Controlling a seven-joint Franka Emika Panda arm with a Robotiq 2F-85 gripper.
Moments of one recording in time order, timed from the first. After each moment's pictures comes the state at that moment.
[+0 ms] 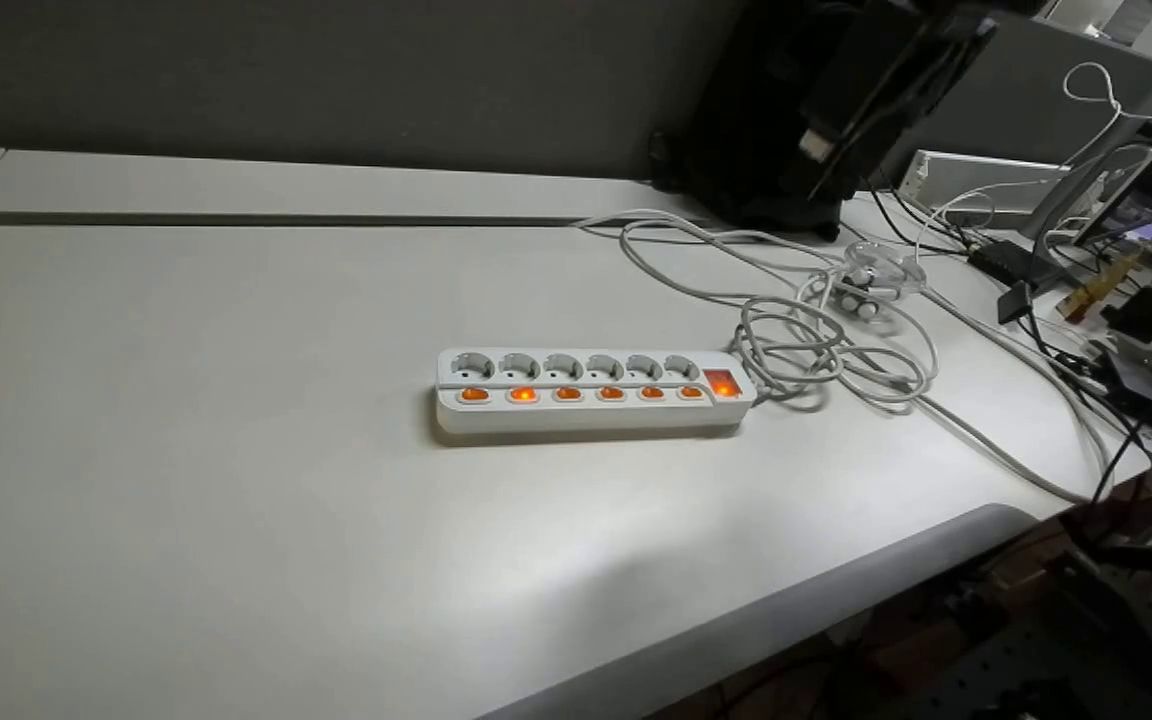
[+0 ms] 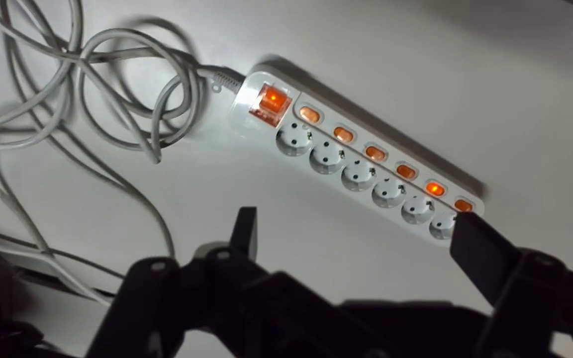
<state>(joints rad) 0.01 -0.39 -0.15 -2.70 -0.03 2.46 -0.44</state>
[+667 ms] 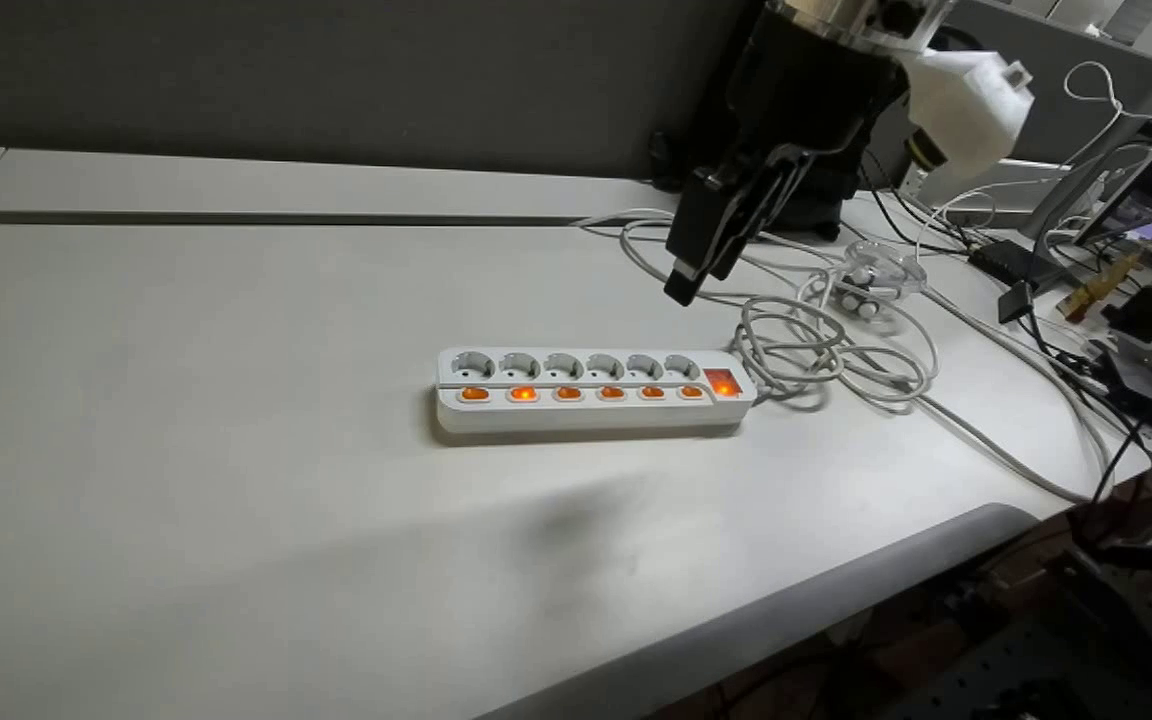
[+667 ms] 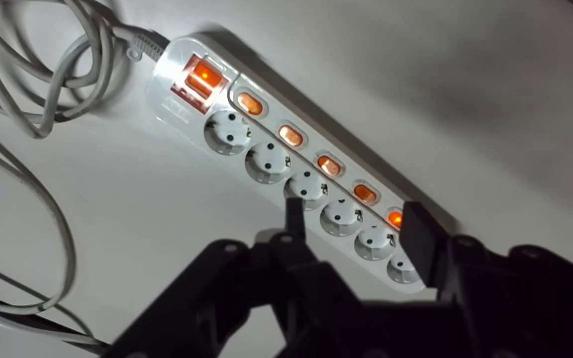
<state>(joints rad) 0.07 -0.15 -0.04 -2.70 -0.02 2.67 -0.43</state>
